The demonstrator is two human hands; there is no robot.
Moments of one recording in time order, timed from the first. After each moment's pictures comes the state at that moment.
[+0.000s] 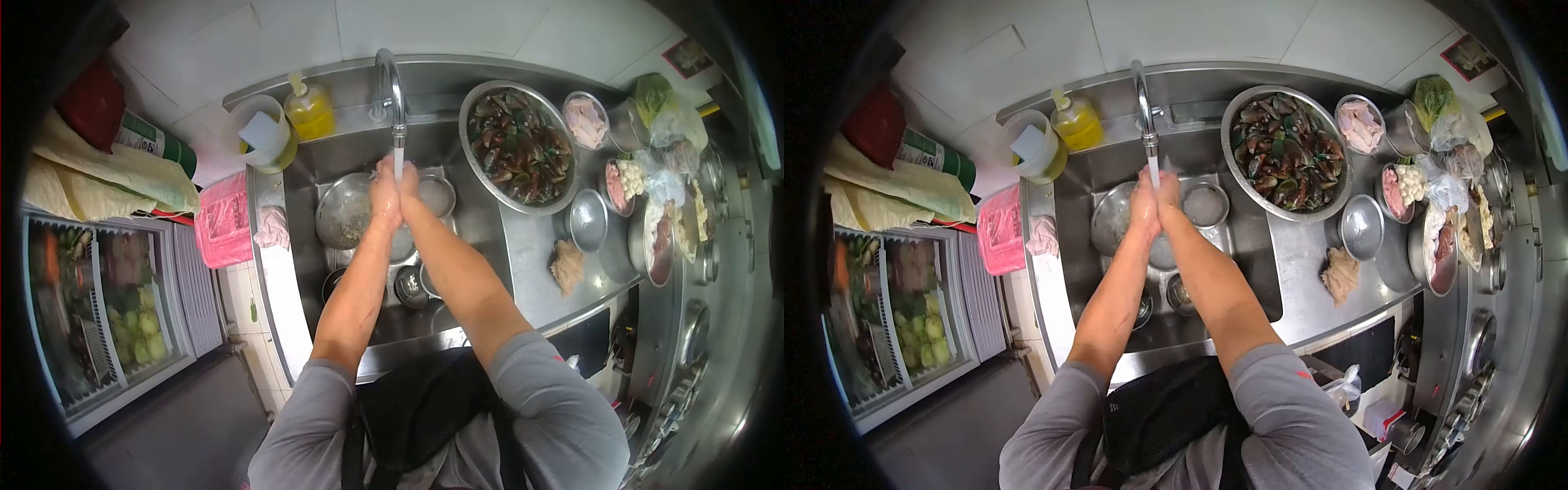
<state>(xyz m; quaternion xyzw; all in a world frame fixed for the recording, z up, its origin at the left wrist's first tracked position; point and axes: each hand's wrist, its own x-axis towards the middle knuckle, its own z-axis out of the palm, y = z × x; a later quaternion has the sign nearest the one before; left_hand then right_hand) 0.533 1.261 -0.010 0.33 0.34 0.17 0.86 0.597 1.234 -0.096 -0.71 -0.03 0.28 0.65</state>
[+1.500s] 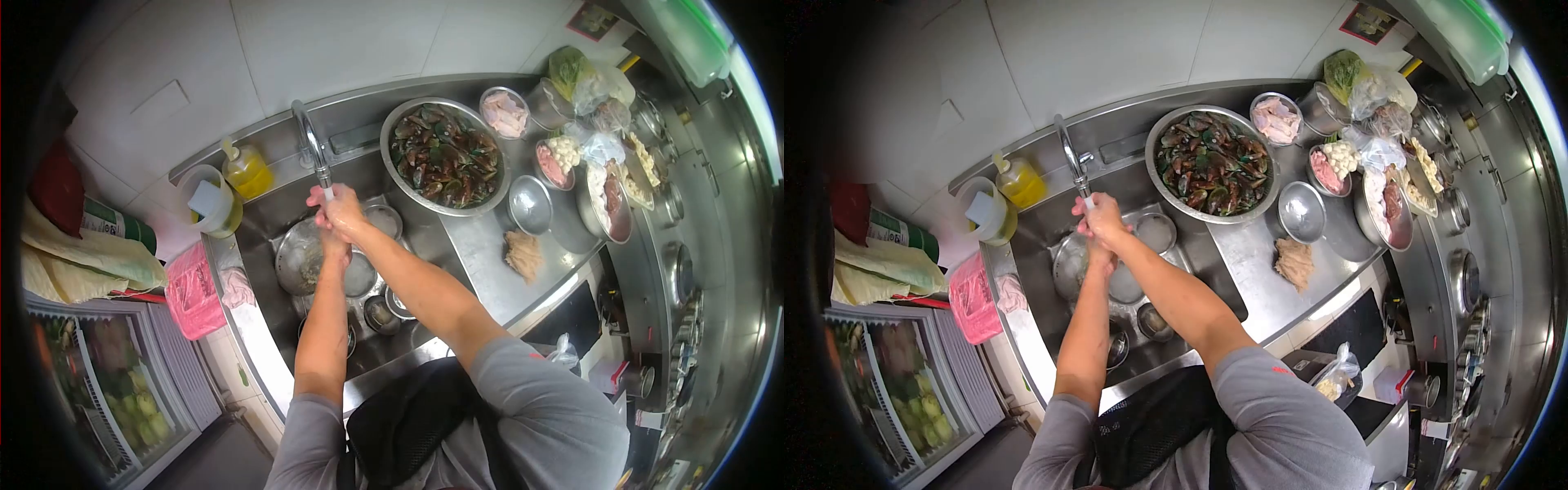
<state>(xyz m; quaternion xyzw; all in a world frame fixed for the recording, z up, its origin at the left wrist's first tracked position) 0.530 1.260 -0.085 0.41 0.25 0.12 0.87 0.575 1.225 0.049 -0.59 -0.04 0.29 0.75</state>
